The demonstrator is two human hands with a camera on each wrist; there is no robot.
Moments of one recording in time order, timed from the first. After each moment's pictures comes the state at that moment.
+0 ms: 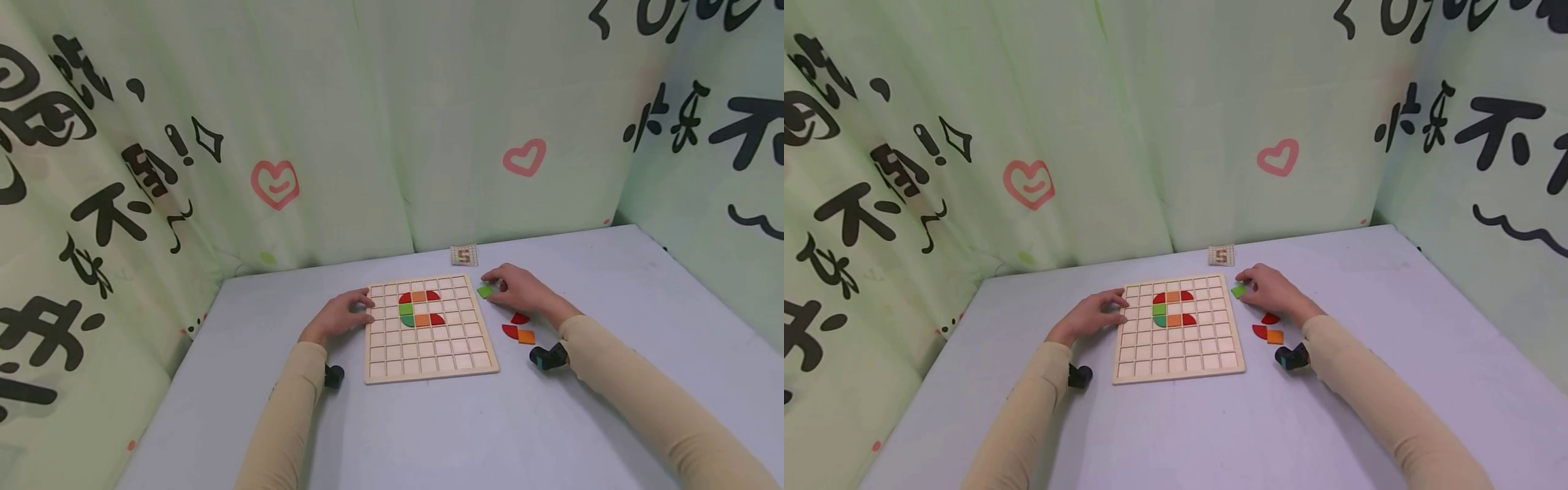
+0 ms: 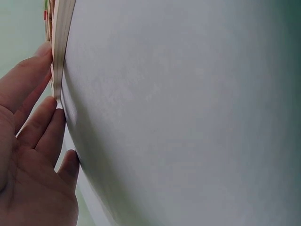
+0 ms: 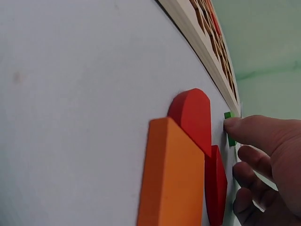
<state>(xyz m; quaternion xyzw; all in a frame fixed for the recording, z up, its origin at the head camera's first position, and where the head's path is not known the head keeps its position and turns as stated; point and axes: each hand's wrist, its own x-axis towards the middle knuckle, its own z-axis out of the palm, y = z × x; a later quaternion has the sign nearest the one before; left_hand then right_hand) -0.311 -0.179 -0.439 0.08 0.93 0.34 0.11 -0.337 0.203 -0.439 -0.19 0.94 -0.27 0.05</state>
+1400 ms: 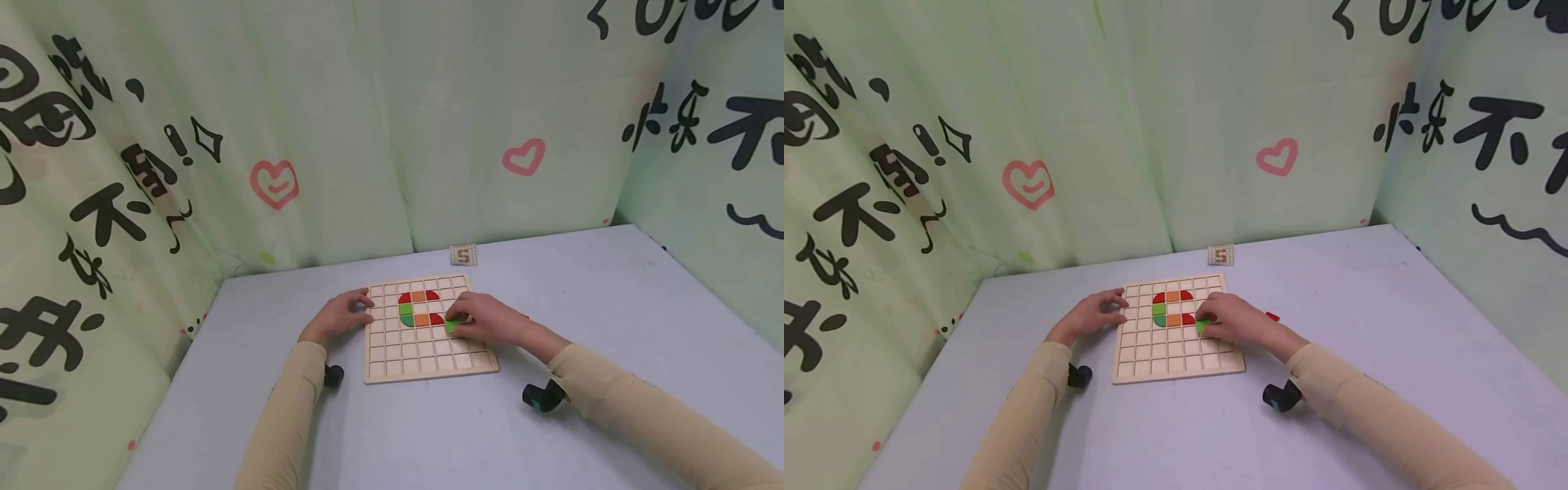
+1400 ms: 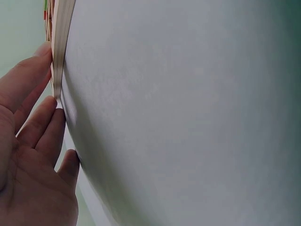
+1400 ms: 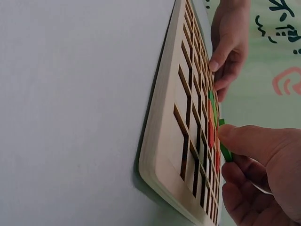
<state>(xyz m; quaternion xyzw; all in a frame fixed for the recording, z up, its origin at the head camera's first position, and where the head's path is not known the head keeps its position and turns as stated) -0.312 -0.179 -0.440 0.08 0.93 0.34 0.11 -0.274 0.142 -0.419 -0.34 0.90 -0.26 0.05</state>
